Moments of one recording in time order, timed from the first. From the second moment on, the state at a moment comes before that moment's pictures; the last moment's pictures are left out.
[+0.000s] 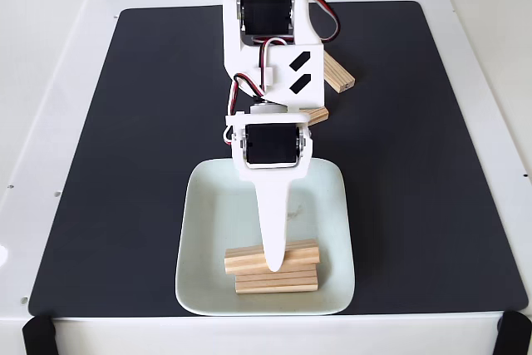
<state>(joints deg) -10.9 25.0 8.6 49.2 -0.1</state>
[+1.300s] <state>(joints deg) -13.5 79.6 74.1 53.4 -2.6</state>
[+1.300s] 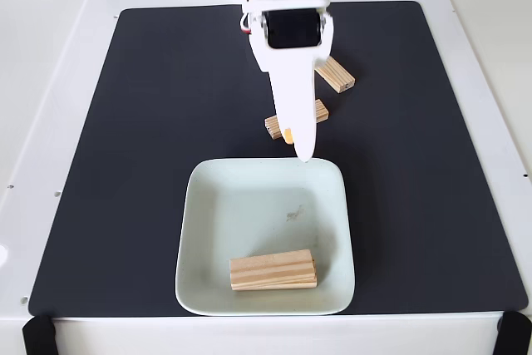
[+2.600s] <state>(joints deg) -31.4 115.8 97.6 89.6 -56.9</state>
